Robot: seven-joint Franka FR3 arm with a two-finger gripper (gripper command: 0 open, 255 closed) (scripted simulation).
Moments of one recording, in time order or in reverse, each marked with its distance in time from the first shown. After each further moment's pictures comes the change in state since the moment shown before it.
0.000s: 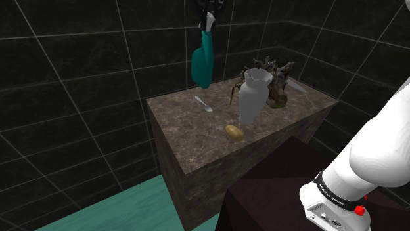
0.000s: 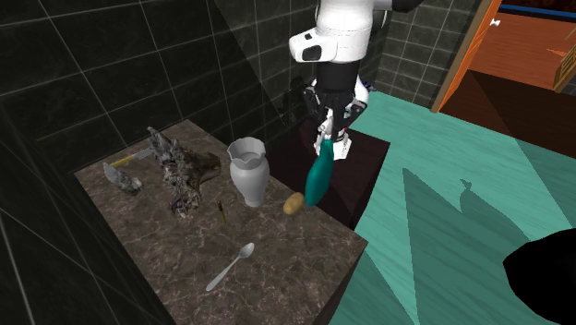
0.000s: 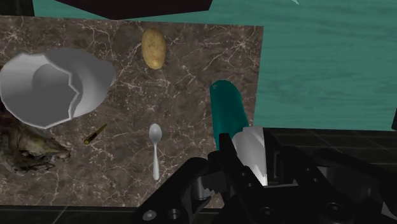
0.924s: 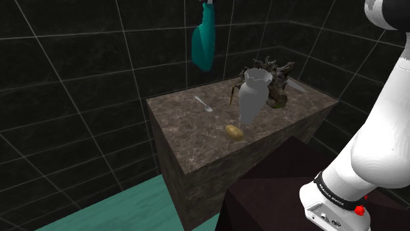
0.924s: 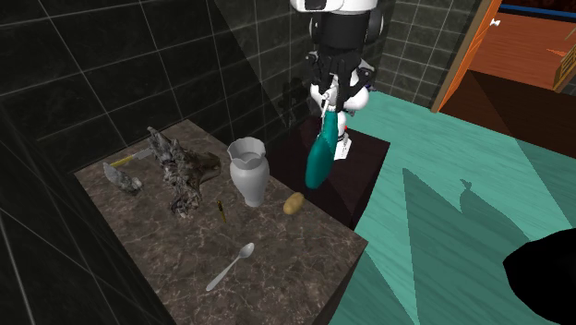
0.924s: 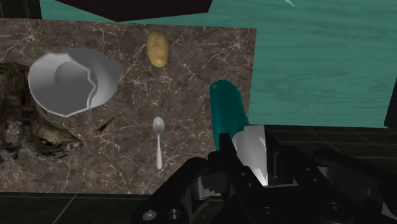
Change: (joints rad) arm 0.045 0.170 0.023 0.423 -0.063 -0.262 0.034
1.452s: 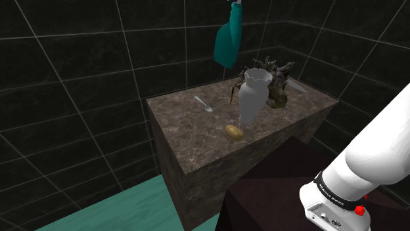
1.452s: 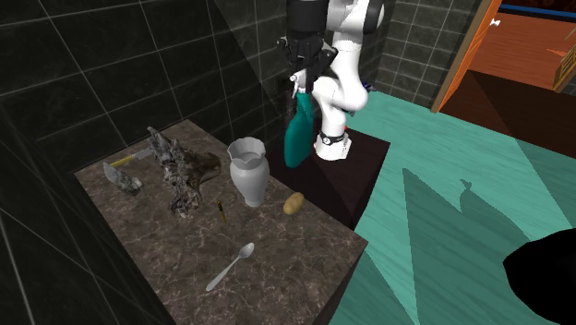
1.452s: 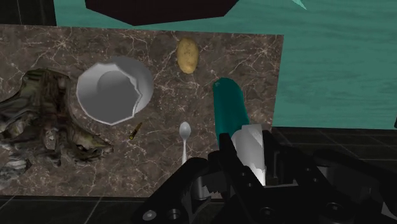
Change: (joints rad) arm -0.135 -0.215 -0.091 -0.260 0.075 0.056 -0.188
